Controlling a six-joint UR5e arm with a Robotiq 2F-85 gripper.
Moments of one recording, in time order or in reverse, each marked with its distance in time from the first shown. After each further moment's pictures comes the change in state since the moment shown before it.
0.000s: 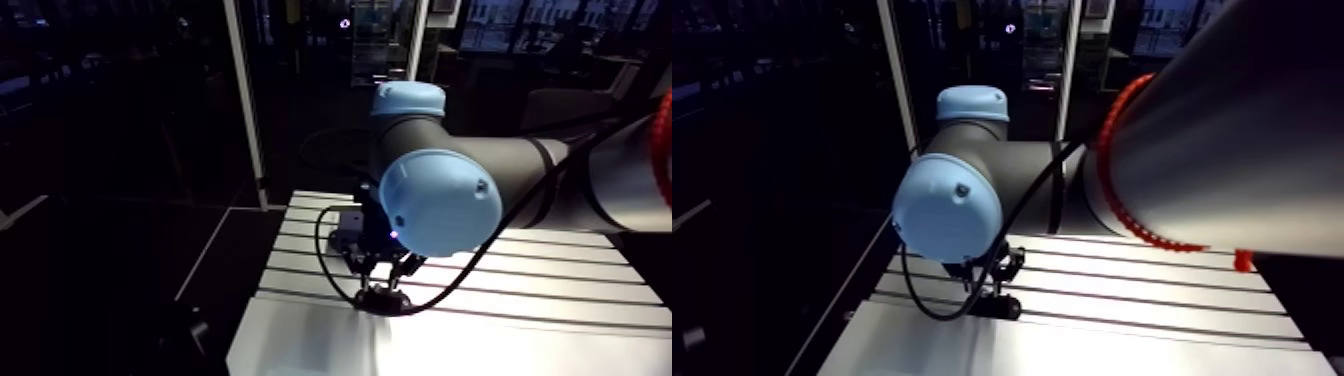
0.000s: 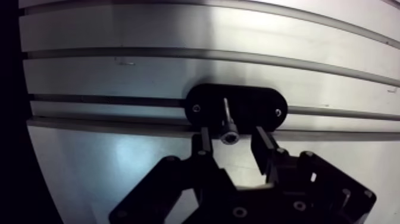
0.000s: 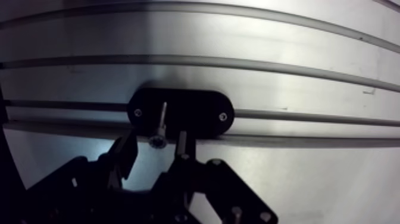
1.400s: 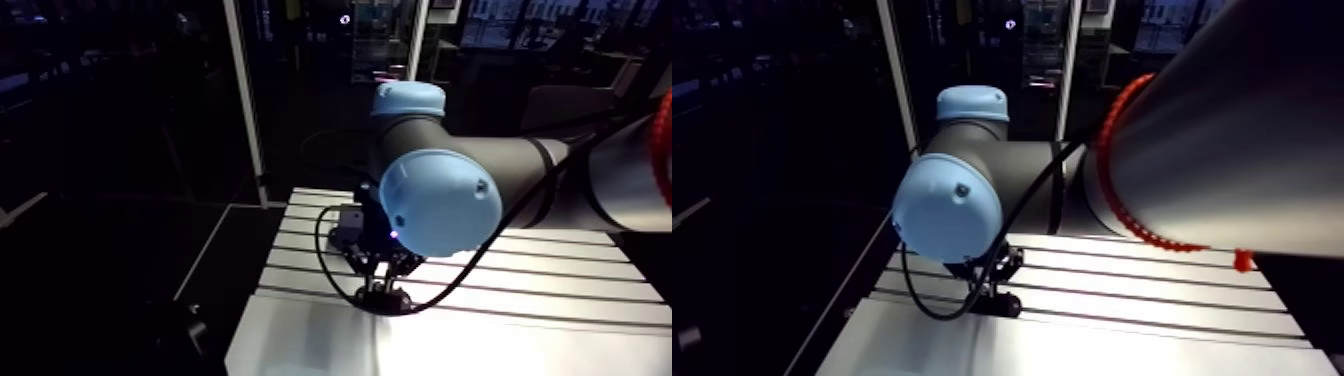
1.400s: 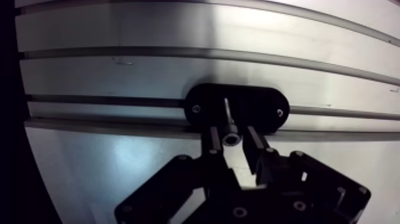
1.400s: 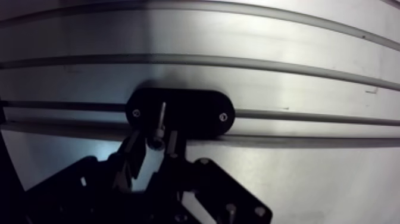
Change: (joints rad) arm 0.000 0.011 0.000 0.000 0.000 0.003
